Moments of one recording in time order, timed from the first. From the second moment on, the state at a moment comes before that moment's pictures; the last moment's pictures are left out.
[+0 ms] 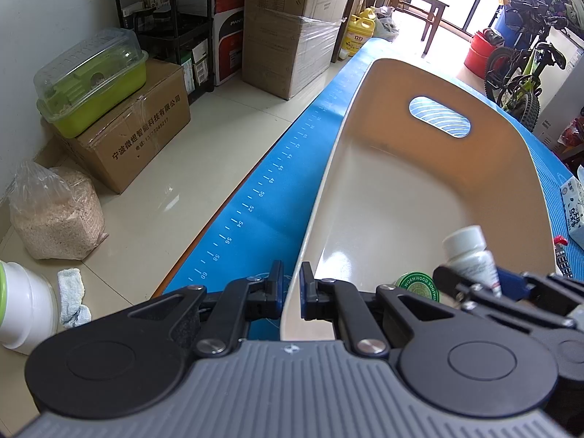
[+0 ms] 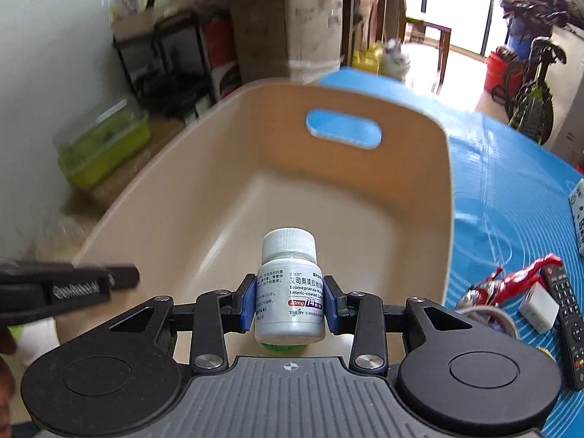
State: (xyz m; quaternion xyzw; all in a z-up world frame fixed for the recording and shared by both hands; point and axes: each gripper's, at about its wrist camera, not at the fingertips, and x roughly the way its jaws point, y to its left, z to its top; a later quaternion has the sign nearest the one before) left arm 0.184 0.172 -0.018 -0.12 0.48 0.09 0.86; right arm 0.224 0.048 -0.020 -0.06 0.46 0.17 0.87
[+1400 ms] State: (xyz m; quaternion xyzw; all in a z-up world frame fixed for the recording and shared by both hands) left arm 0.185 0.170 -0.018 -0.12 0.48 0.09 0.86; right arm 0.192 -0.116 0.022 0.07 0.38 0.05 0.92
